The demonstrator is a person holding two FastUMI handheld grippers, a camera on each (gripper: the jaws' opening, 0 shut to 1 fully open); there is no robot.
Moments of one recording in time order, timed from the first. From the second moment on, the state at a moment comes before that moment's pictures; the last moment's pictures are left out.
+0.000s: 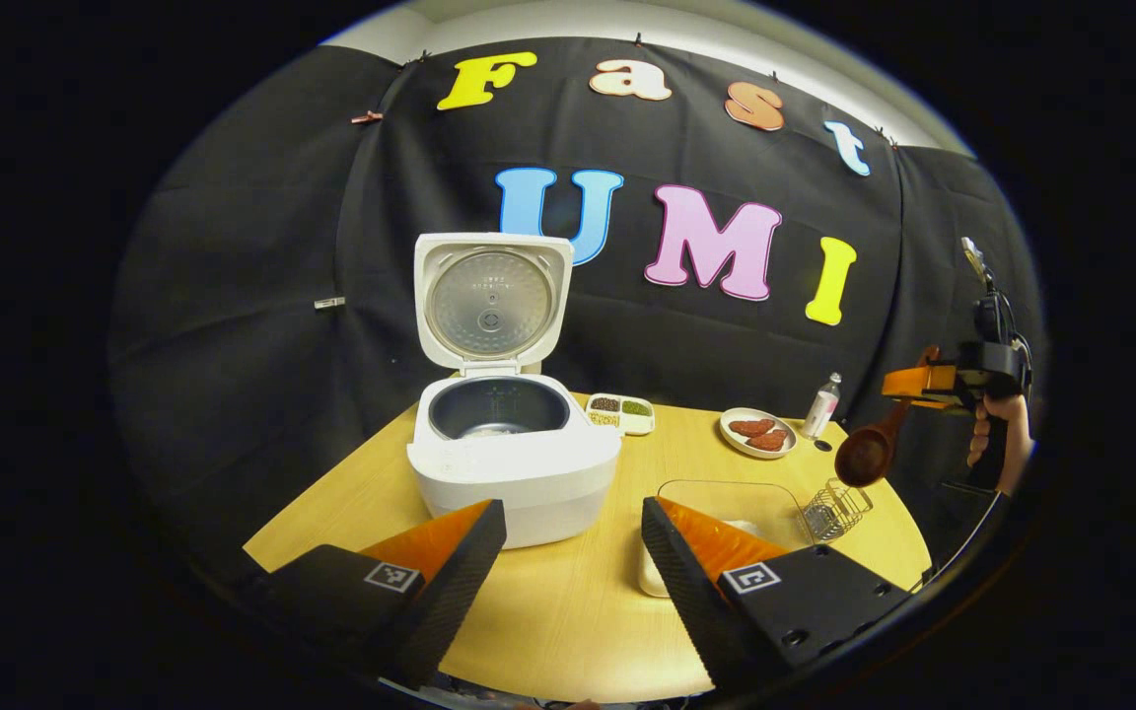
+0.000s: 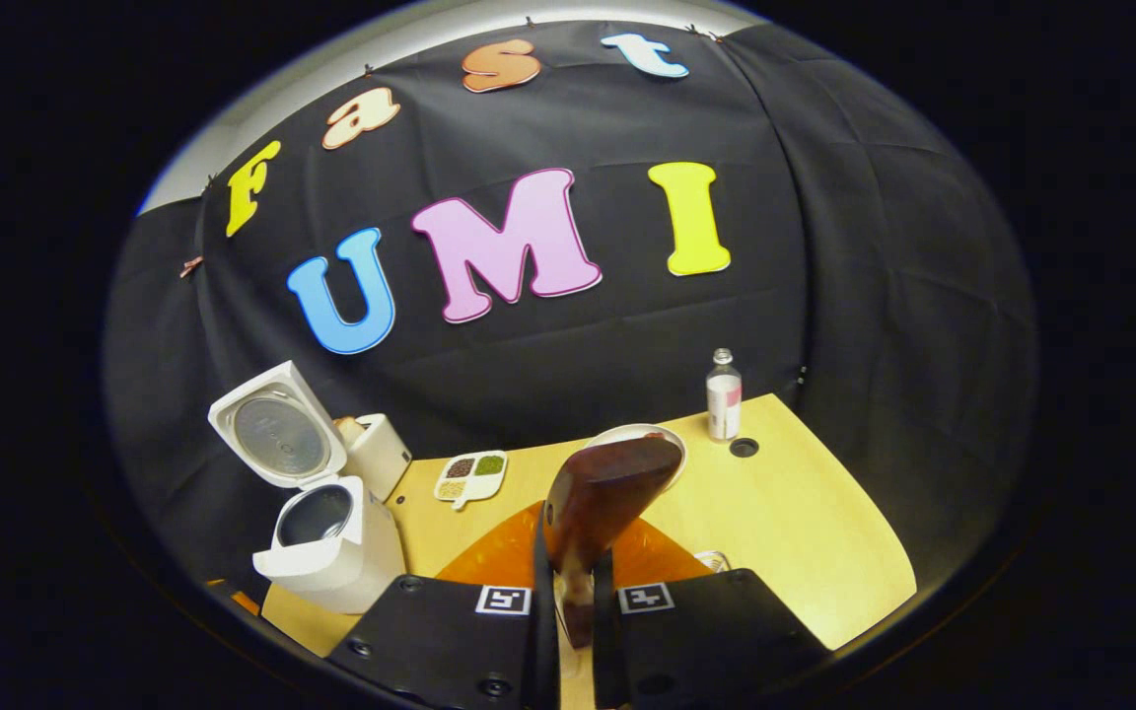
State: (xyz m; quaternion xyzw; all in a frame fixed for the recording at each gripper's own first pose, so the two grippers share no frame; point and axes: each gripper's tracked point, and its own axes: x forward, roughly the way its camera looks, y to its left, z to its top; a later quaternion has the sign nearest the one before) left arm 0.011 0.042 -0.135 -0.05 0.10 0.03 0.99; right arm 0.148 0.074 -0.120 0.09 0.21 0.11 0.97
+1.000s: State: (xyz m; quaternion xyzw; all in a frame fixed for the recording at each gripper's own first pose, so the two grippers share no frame) left arm 0.014 0.082 -0.181 -0.02 0.18 0.00 0.98; right arm 0.147 0.177 -0.279 0.03 0.23 0.14 0.96
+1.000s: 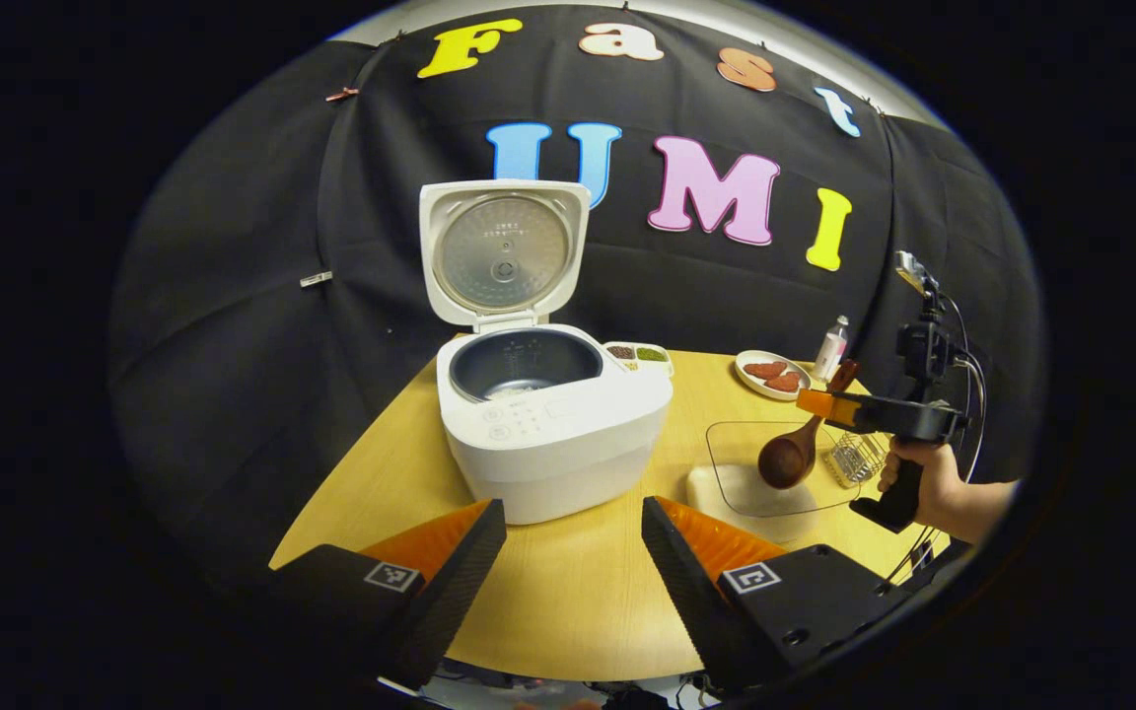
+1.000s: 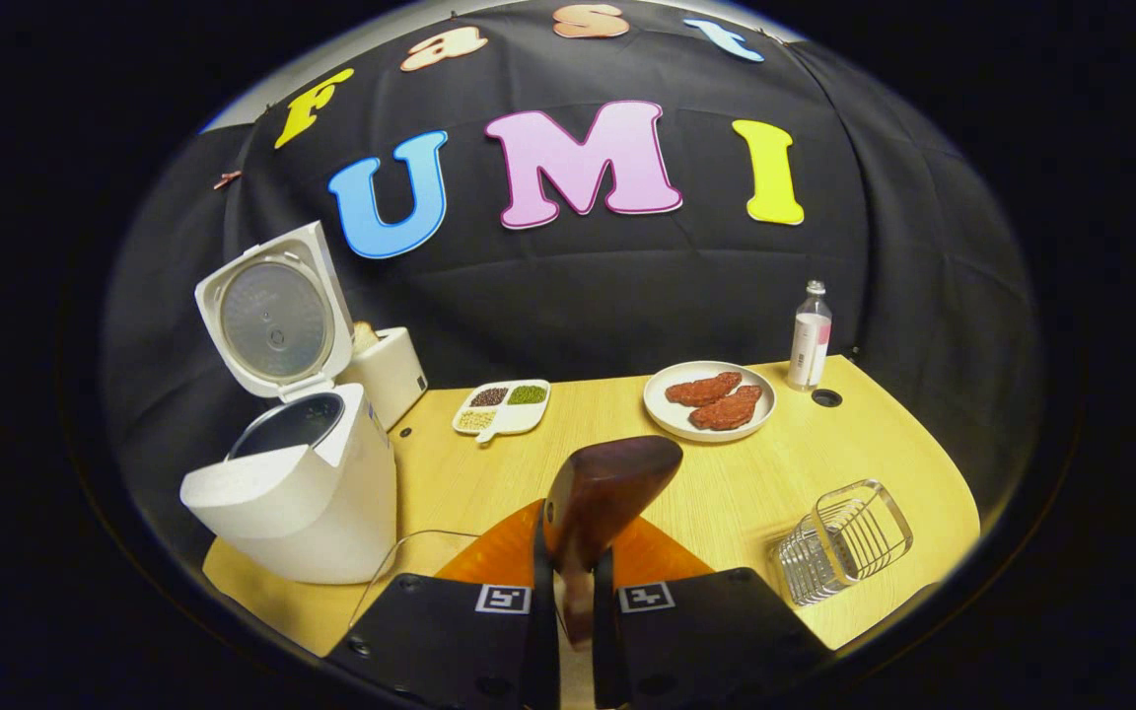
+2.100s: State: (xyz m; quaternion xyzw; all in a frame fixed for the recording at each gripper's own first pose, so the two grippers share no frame) left arm 0.012 0.086 -0.177 -0.07 0.16 0.01 0.98; right arm 0.081 0.214 -0.291 0.29 0.38 0.10 0.87
